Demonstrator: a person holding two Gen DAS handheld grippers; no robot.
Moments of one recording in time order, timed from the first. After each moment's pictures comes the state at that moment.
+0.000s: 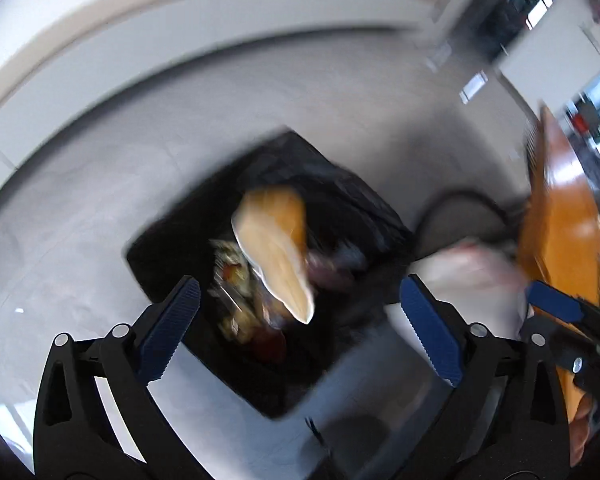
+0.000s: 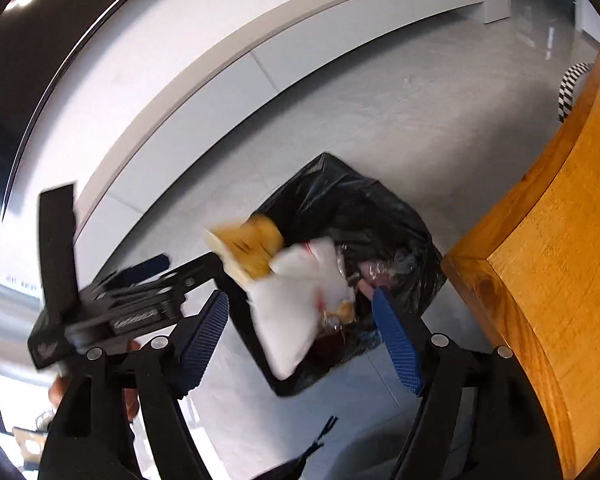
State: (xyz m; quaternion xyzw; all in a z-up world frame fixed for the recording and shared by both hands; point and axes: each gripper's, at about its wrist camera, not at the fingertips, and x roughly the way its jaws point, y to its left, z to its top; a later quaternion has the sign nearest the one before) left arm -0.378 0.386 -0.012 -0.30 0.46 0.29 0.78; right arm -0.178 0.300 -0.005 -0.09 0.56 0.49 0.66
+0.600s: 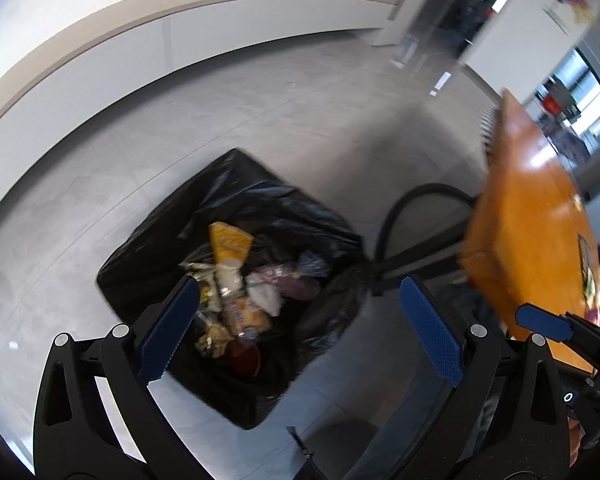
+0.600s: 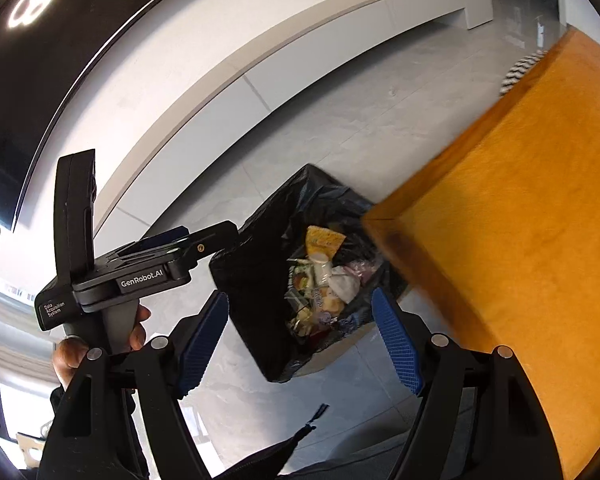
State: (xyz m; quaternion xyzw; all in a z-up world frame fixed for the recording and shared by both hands) left arm -0.338 0.347 0.011 -0.27 0.46 0.22 0.81; right arm -0.148 0.221 0.033 -0.06 0.54 0.48 0.69
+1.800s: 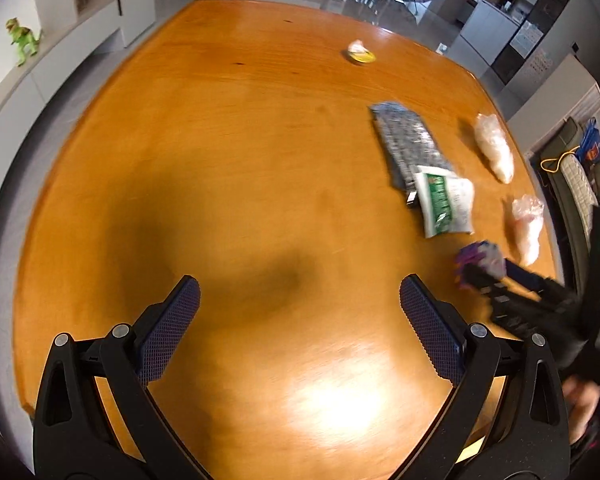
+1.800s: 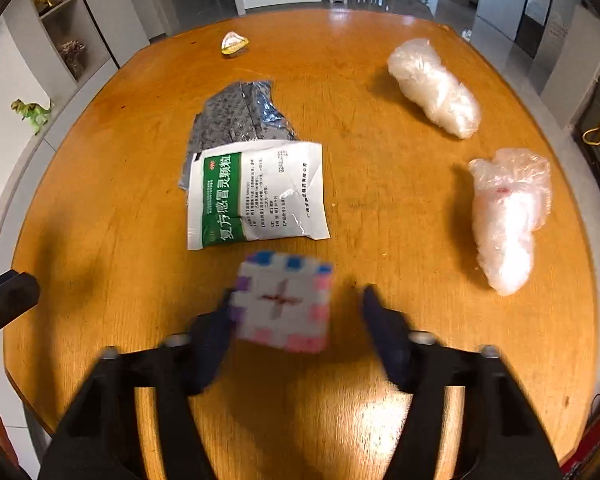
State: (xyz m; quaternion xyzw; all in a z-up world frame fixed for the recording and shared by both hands) left arm -0.032 -0.014 0.057 -0.08 0.54 -0.06 0.84; right arm 0.014 -0.200 0.004 0.05 0.54 0.02 0.84
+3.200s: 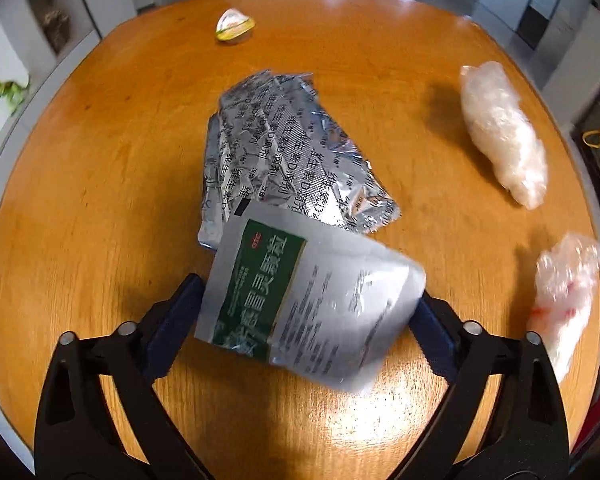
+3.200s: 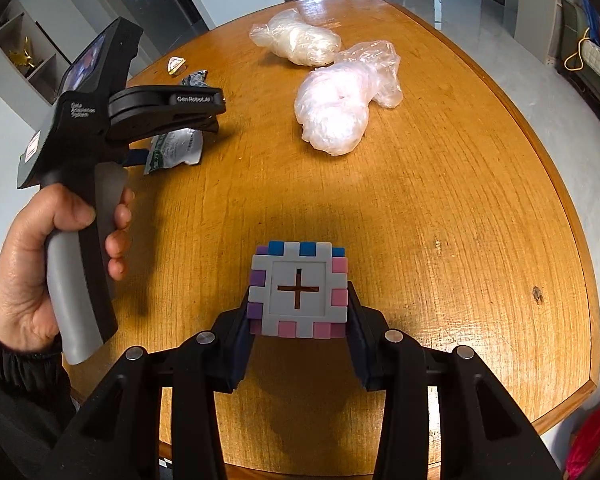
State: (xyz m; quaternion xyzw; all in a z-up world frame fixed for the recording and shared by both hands) left arm 0.060 -0.198 0.000 0.01 0.55 0.00 0.84; right arm -0.077 -0.302 0.000 0.16 0.53 0.02 0.83
